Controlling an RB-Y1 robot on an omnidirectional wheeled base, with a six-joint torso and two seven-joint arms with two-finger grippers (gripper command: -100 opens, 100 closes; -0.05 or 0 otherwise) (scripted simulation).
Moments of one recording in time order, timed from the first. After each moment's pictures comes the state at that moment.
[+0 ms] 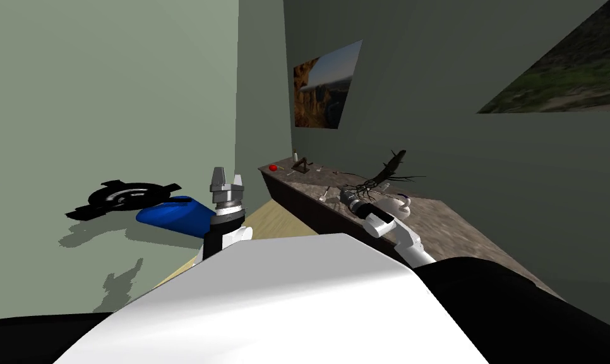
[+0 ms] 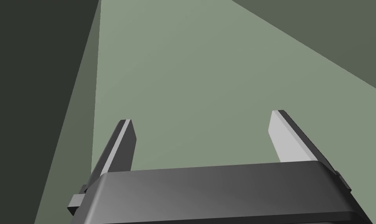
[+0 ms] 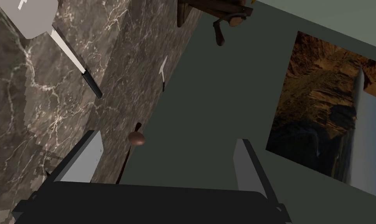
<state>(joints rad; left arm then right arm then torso) 0.49 0.02 0.01 -2.32 0.07 -0.46 -0.16 0.47 -0.84 -0.06 -2.22 -0.59 0.29 0.02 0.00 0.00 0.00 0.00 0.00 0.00</state>
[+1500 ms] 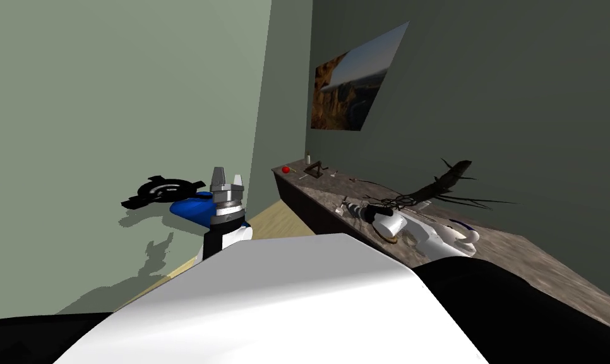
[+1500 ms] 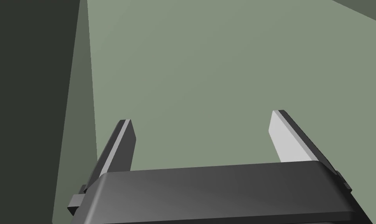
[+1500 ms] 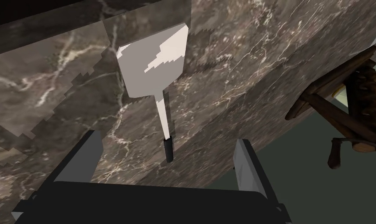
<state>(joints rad) 0.49 0.02 0.01 -2.32 0.07 -0.46 -0.16 0.54 -1.17 -0.03 -2.11 -0.76 0.65 0.11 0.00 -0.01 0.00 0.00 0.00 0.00</state>
